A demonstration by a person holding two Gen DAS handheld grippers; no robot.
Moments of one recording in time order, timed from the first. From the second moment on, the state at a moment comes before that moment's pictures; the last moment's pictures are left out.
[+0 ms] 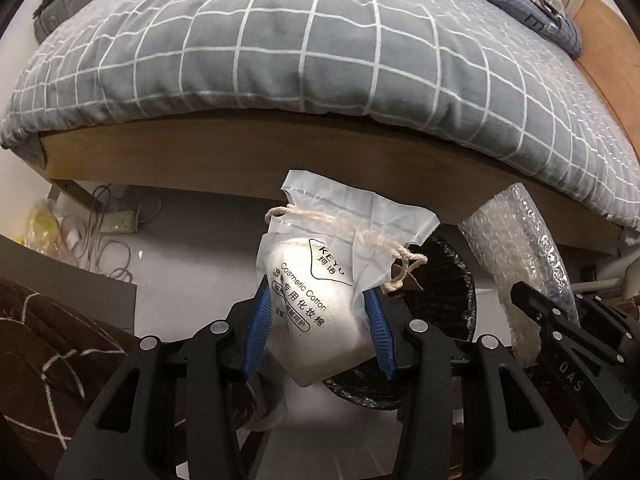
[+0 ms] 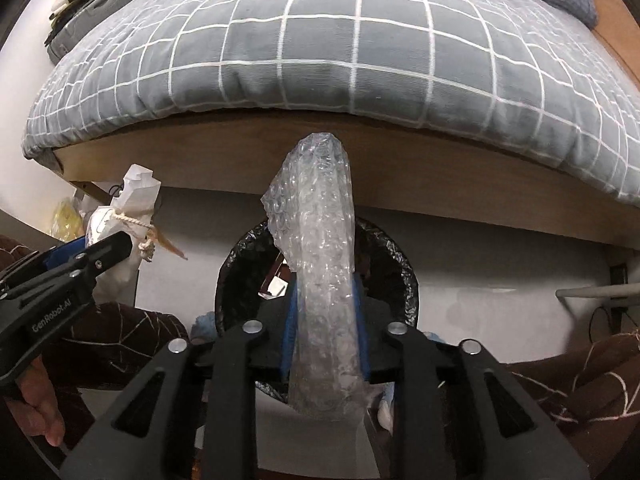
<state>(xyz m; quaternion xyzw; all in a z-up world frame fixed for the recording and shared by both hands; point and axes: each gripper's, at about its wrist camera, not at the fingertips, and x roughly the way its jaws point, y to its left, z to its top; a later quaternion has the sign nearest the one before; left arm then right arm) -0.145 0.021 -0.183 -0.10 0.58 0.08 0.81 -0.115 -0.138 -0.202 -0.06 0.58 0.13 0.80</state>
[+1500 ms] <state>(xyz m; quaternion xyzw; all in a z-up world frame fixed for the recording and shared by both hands) -0.122 -0.044 -0.129 -0.07 0.53 0.05 0.84 -0.102 -0.229 -0.129 -0.03 0.50 0.04 0.87</state>
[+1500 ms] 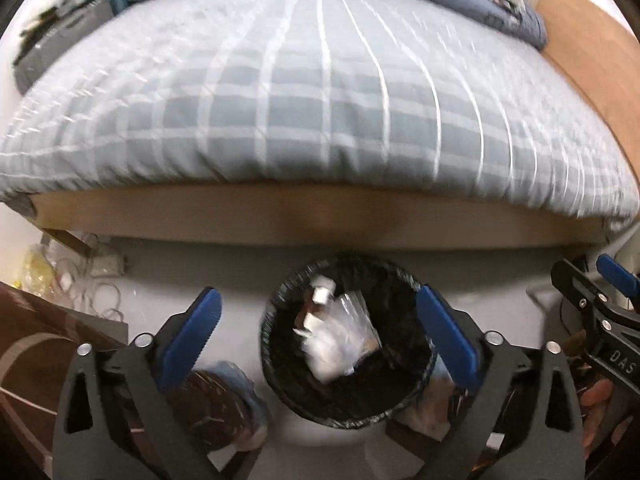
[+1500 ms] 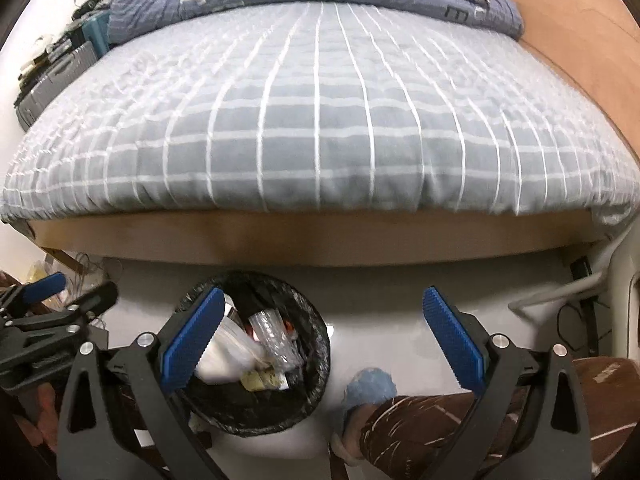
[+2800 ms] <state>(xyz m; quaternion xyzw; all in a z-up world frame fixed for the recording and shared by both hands) -0.159 -0.019 0.006 -0.06 0.44 0.06 0.89 -0.137 -0.204 0.003 -0.01 0.41 0.09 0.91</state>
